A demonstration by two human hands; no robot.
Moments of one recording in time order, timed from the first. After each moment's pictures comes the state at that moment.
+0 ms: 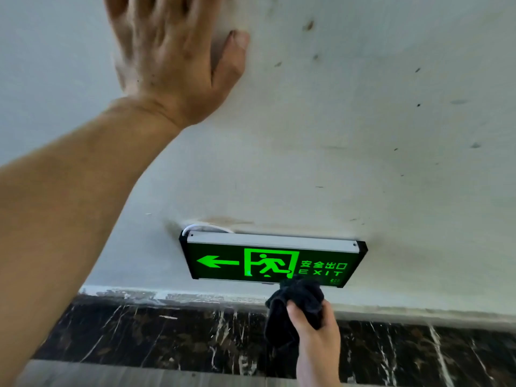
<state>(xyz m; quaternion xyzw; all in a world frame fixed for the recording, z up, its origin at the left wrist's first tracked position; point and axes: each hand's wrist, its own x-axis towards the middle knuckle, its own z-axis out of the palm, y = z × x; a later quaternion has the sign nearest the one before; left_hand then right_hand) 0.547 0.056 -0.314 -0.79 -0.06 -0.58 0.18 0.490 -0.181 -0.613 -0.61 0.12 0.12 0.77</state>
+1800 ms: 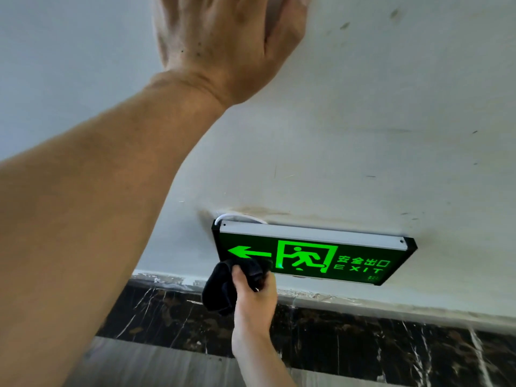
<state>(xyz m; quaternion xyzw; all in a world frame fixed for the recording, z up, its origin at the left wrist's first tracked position) 0.545 0.064 -0.312 -0.82 -0.07 -0.52 0.23 0.451 -0.035 -0.603 -0.58 0.17 0.23 0.76</state>
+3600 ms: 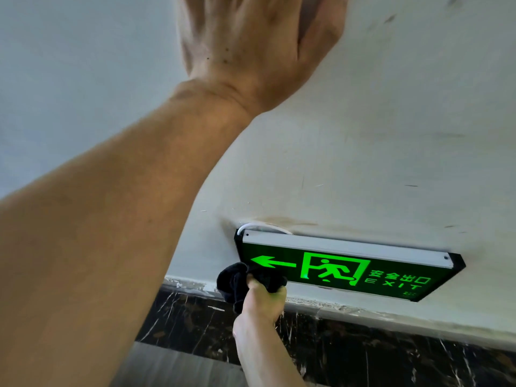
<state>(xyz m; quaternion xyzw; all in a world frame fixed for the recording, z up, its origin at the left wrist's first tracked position) 0.552 0.056 -0.310 -0.77 -0.03 -0.61 0.19 0.464 0.016 -0.610 -0.47 0.37 0.23 0.77</state>
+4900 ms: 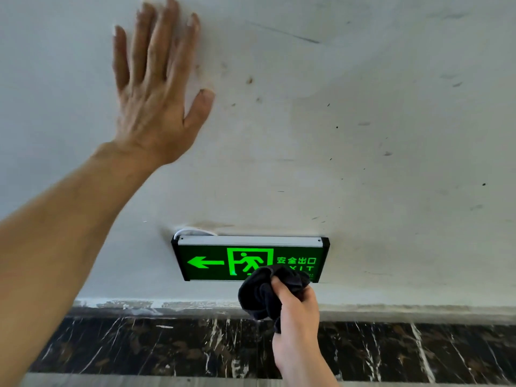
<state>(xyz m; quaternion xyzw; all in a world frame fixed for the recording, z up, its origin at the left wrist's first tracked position) 0.524 0.041 -0.305 -0.86 -0.03 -0.50 0.14 0.480 -0.194 -0.521 -0.52 0.21 0.20 0.80</state>
